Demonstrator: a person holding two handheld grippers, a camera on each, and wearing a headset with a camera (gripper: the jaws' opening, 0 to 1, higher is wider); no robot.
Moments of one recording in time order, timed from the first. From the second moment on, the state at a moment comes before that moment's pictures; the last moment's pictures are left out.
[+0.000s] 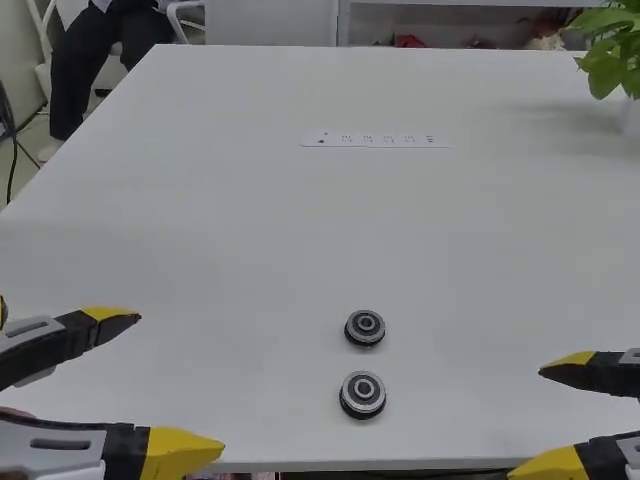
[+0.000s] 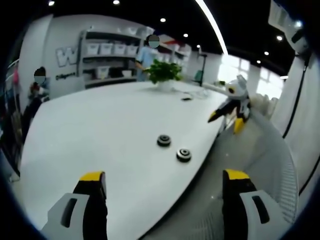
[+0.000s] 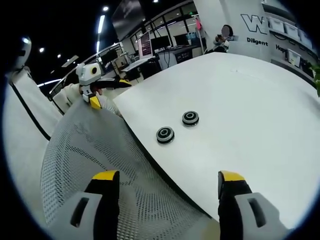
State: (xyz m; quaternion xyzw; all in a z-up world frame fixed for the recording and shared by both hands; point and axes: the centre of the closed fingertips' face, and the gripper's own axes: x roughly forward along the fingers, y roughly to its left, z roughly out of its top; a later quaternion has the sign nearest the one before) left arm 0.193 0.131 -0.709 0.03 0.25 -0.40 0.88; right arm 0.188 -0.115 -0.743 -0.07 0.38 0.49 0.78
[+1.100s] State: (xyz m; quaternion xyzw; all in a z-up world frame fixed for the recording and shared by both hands) left arm 0.232 0.107 -0.645 0.15 0.18 -0.46 0.85; right arm 0.234 -0.116 -0.700 -0.08 0.32 0.49 0.81
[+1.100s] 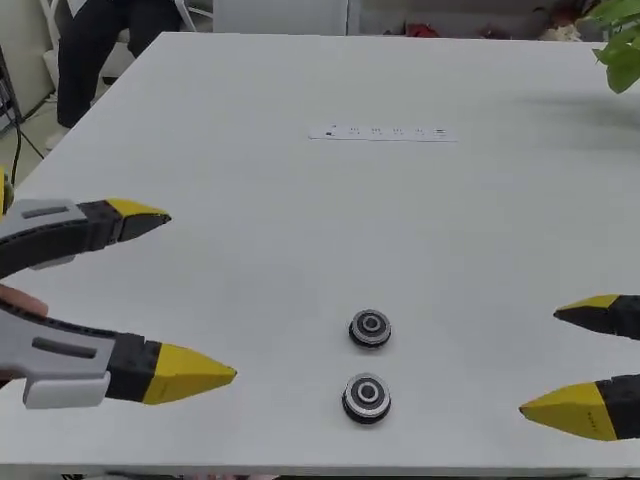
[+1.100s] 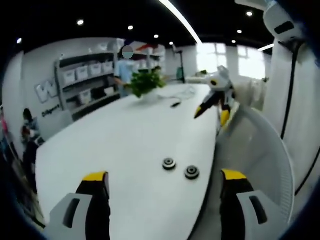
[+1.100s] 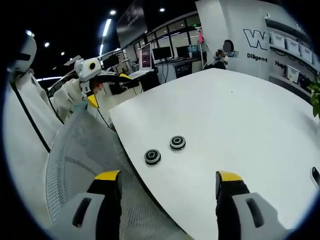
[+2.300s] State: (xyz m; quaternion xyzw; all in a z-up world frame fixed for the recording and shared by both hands) left arm 0.286 0.014 -0.661 0.08 0.09 -0.53 0.84; right arm 0.275 -0.020 -0.697 -0.08 0.24 0.59 0.77
